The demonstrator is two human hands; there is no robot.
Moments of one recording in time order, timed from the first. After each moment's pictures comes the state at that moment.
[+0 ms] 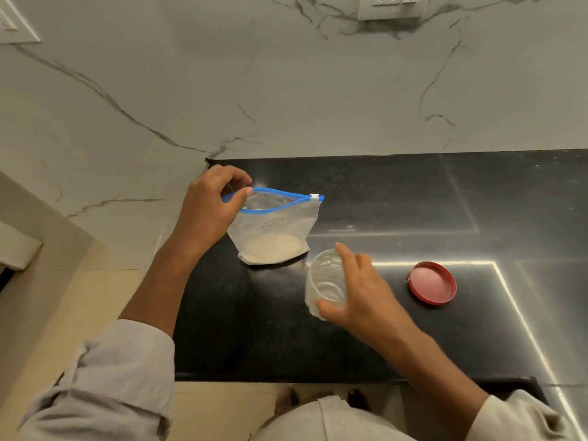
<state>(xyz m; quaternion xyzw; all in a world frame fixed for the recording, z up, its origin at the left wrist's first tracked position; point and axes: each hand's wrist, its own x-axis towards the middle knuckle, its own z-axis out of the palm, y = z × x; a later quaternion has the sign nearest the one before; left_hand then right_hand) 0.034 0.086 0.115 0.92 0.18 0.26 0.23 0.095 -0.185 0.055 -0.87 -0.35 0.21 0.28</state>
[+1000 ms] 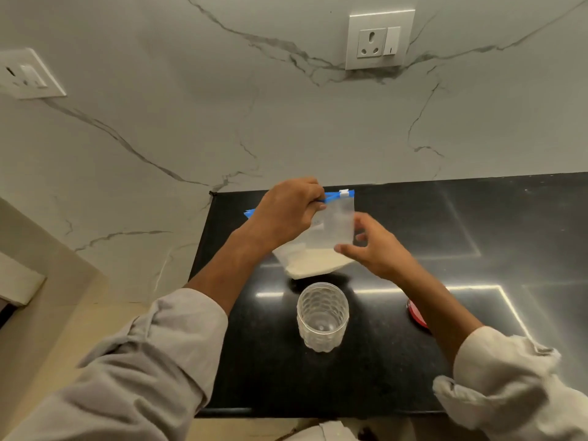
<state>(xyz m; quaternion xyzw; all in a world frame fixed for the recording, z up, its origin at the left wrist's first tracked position) 0.118 0.028 0.147 0.97 0.00 0.18 0.14 0.198 -0.149 0.080 -0.85 -0.30 0.19 0.39</state>
